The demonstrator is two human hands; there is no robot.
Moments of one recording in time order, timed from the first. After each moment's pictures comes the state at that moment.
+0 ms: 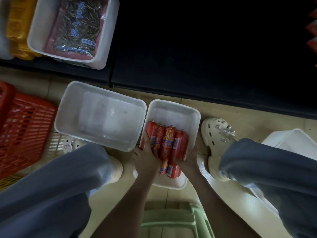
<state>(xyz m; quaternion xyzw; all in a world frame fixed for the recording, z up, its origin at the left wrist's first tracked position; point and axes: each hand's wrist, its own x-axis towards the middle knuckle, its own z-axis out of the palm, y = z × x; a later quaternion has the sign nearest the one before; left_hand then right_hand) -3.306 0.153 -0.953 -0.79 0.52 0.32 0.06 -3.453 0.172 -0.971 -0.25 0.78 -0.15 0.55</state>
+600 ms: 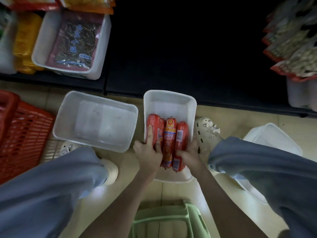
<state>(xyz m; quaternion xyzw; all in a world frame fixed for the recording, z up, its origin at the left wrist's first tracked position) -3.331 0.149 -0.902 -0.75 0.58 0.28 -0.17 -3.479 0.157 -0.898 -0.27 0.77 -0.25 0.52</state>
